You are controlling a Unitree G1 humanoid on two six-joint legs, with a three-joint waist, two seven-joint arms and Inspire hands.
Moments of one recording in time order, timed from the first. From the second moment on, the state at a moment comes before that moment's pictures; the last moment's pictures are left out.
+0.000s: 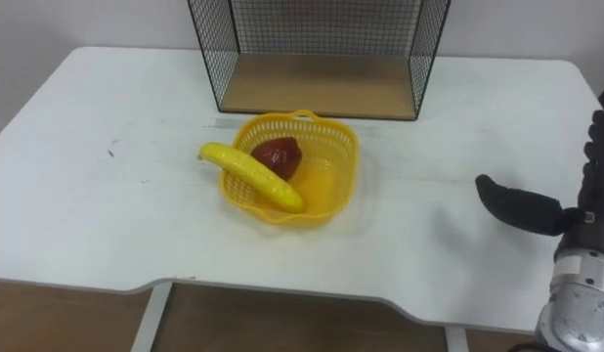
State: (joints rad) left arm 0.28 0.22 0.71 -0.17 -0.29 -0.02 0.93; right arm 0.23 -0.35 -0.30 -0.15 0.07 0.09 -0.28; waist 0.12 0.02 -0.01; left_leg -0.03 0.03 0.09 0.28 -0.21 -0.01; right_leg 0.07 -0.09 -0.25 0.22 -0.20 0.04
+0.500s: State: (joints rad) left arm 0.20 0.23 0.54 -0.37 -0.13 -0.09 0.81; right arm 0.21 -0.32 -0.26 -0.16 0.17 0.02 -0.21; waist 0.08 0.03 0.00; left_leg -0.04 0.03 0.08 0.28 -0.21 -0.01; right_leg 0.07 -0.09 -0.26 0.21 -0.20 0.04
